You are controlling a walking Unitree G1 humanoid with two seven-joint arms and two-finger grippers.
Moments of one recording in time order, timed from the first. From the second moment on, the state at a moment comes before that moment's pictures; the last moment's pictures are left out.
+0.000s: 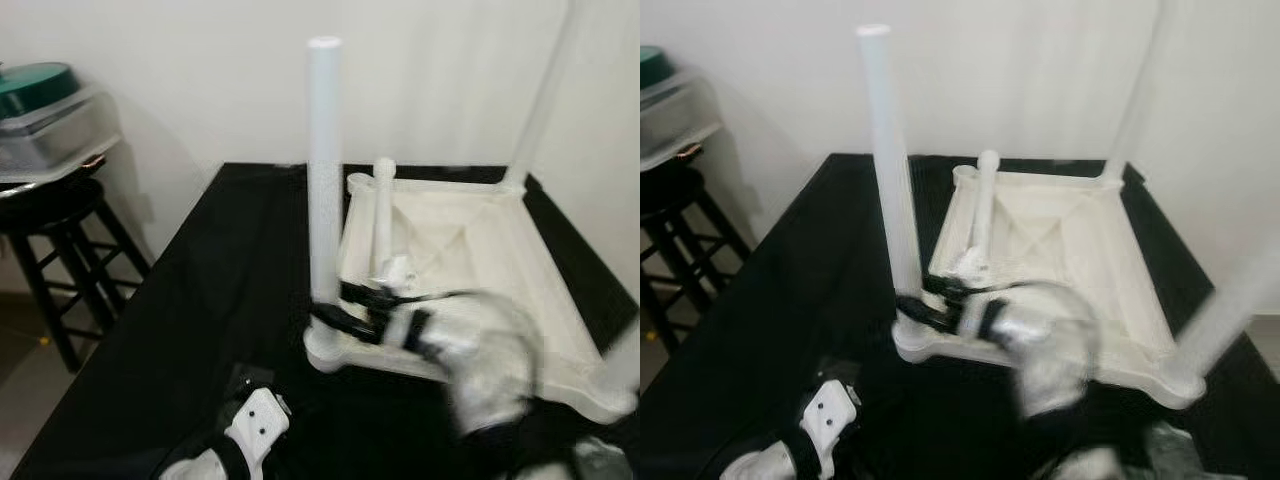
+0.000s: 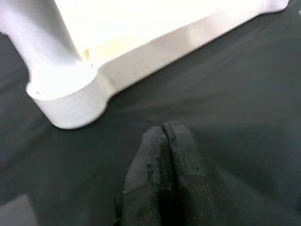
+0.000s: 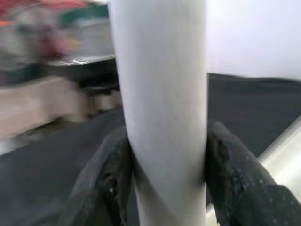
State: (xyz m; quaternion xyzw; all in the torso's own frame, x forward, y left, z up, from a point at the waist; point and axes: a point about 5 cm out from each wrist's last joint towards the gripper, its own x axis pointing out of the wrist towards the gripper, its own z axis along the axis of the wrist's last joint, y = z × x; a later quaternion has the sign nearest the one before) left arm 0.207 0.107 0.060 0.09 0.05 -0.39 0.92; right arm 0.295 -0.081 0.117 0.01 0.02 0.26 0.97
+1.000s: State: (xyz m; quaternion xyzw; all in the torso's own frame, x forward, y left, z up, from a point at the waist) left arm 0.234 0.127 0.078 0.12 0.04 -0.33 0.94; right arm 0.262 -0.117 0.097 0.02 0.08 0.33 0.94
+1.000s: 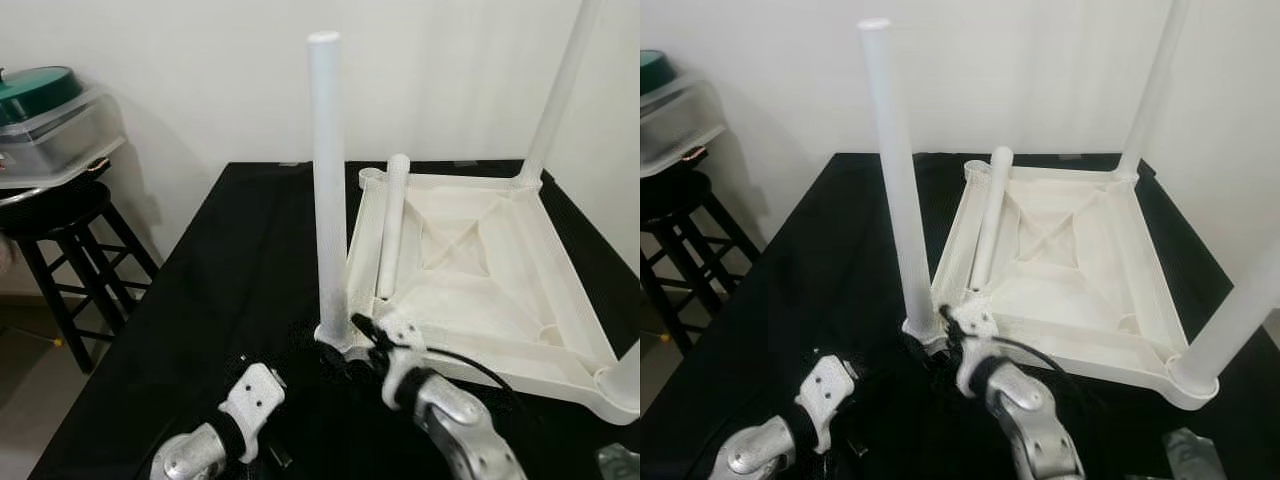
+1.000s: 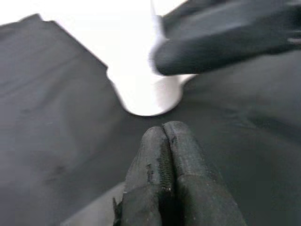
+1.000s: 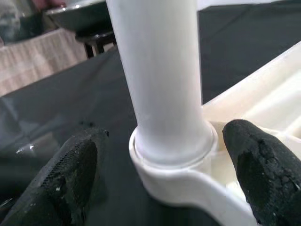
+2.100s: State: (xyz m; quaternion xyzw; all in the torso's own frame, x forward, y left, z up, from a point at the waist) left arm 0.249 0.140 0.096 -0.01 0.04 -0.23 0.97; right arm 0.219 -0.141 0.101 0.02 0.10 0.37 0.92
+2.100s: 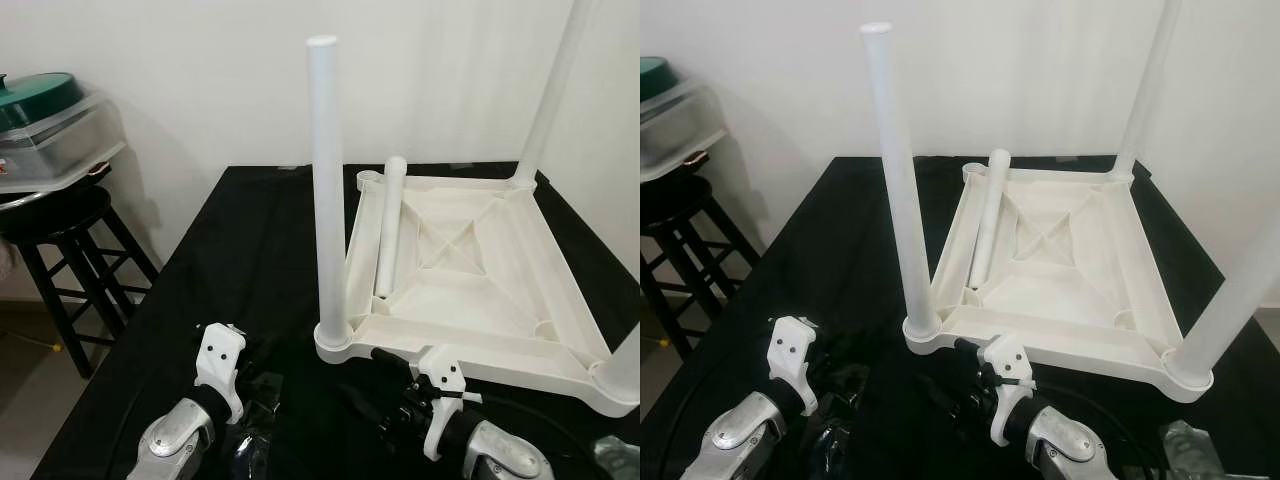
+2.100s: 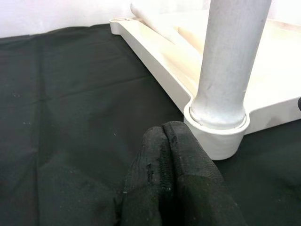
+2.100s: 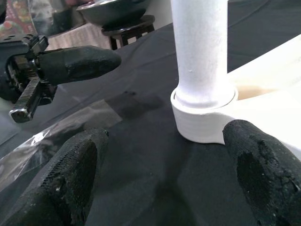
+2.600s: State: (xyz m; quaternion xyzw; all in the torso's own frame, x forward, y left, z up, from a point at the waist) left arm 0.251 0.141 0.095 0.00 0.04 -0.20 0.98; right arm 0.218 -0.135 0.100 0.02 0.10 0.39 0.91
